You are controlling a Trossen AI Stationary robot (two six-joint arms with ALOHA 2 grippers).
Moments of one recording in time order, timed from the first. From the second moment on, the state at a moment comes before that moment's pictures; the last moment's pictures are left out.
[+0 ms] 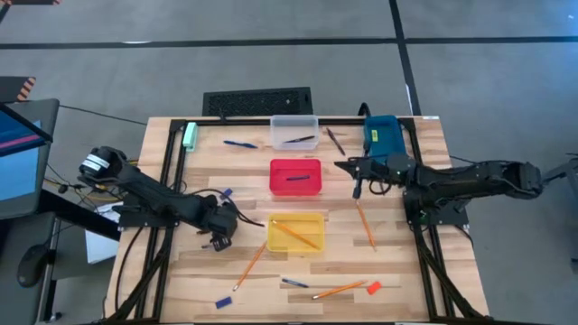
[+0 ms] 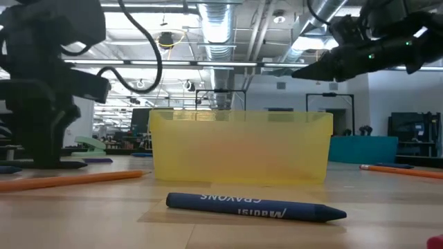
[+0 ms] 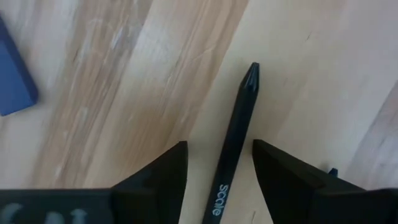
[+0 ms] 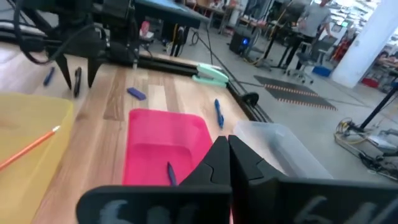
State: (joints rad) left arm -0.35 1.41 0.61 -0.61 -0.13 -0.77; right arm -0.25 0.94 0.25 0.60 0.05 -0.29
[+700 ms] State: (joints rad) left arm -0.33 1.47 0.68 -0.67 -0.07 -0.58; right arm -0.29 0.94 0.25 0.55 0.04 -0.28
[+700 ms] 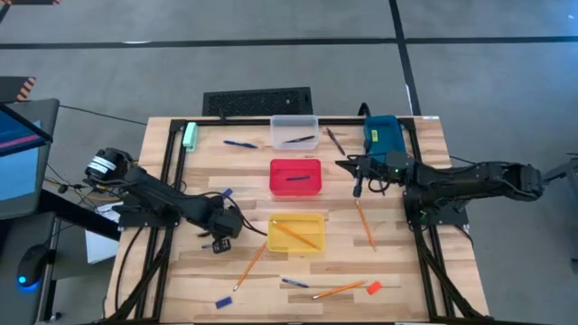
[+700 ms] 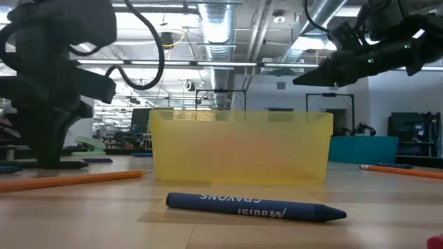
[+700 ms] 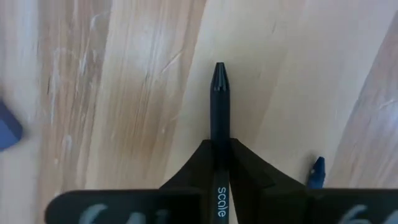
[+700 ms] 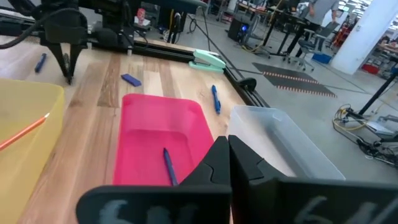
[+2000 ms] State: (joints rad) left arm 0.41 1.35 1.00 -0.57 0.23 0.36; right arm -0.51 0.94 0.25 0.59 0.02 -0.15
